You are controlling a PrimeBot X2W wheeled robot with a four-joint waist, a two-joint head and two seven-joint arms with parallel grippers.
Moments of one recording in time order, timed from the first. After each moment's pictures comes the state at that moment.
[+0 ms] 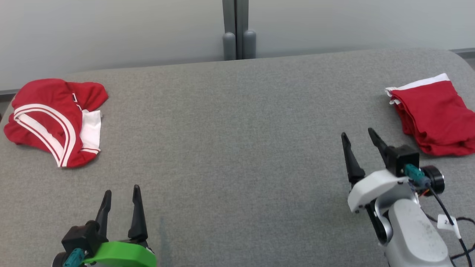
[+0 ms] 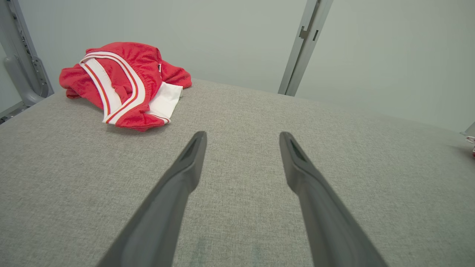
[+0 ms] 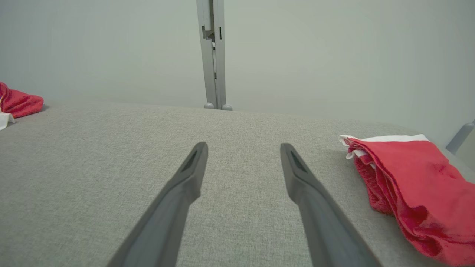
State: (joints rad) left arm -0.01 0.05 -0.05 0.25 -0.32 -0.09 -0.26; right arm -0.39 -0.05 0.01 0.54 0.05 0.13 -0.26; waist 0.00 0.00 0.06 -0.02
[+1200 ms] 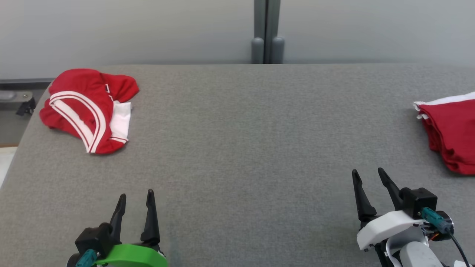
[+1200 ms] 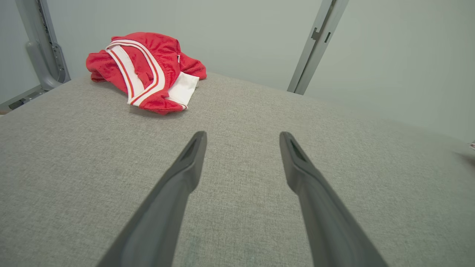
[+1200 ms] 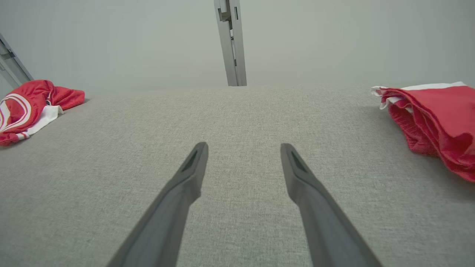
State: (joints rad) left arm 0.01 0.05 -0.11 0.26 -0.36 -0.08 -0.26; right arm -0.13 -0.05 0.00 0.37 0.19 0.13 -0.26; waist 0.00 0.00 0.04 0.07
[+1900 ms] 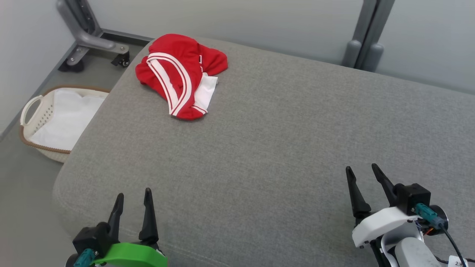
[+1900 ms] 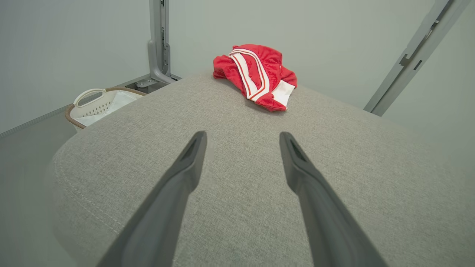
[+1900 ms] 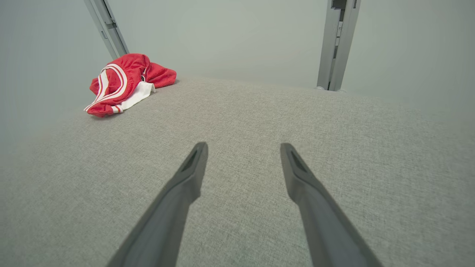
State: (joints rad) left arm 0.00 0.05 -0.11 0.26 -0.37 -0.06 -0.26; right arm -0.15 -0.05 0.03 0.37 0.18 0.13 -0.26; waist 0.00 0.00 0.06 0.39
